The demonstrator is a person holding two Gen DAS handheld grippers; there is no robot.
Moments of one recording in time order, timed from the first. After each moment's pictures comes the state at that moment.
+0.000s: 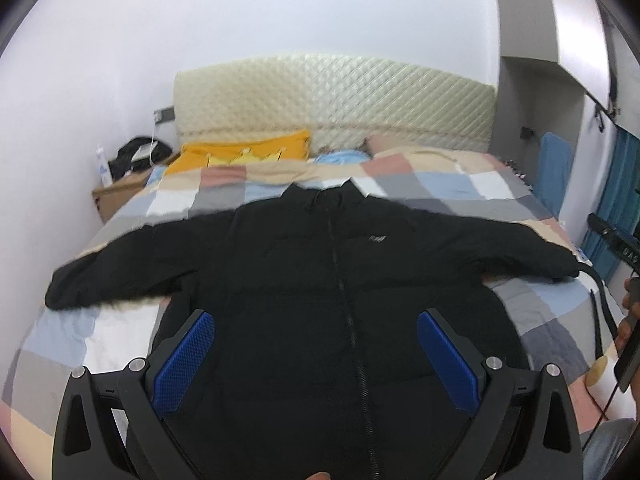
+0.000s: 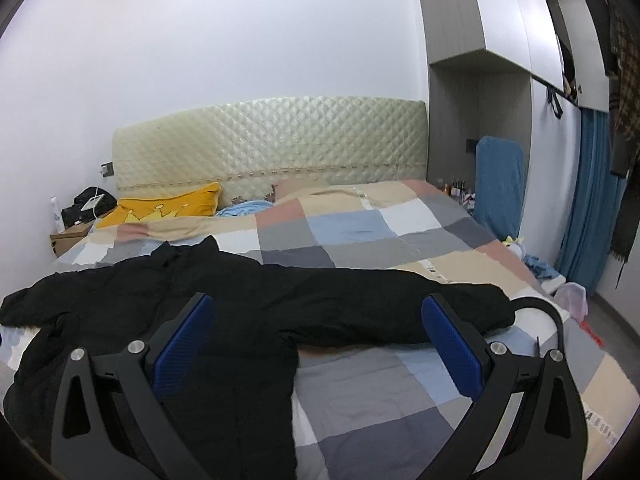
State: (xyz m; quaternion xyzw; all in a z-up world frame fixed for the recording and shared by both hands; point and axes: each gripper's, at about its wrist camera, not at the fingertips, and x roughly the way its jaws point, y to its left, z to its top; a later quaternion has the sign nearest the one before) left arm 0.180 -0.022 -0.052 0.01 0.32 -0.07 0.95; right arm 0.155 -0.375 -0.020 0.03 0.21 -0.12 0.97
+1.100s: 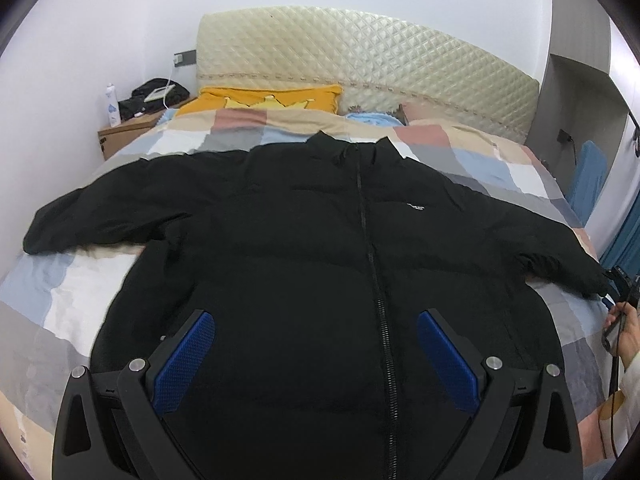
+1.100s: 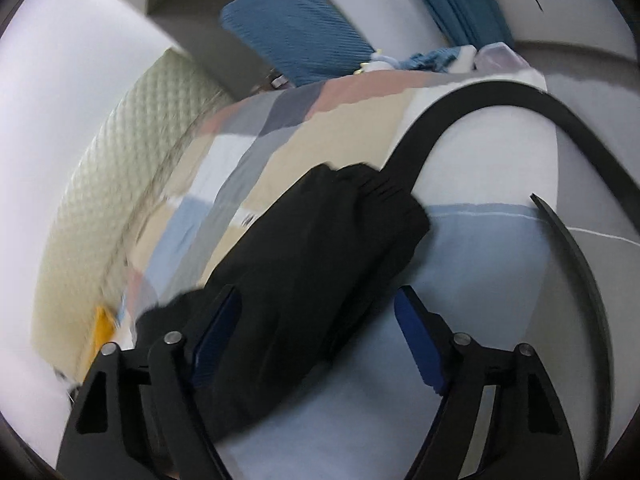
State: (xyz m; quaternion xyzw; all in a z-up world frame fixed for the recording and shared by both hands) left arm 0.247 -0.010 -0.132 -0.04 0.38 -0.03 0.92; right arm 0.223 -0.721 -0.220 0.44 0.23 -0.28 0.82
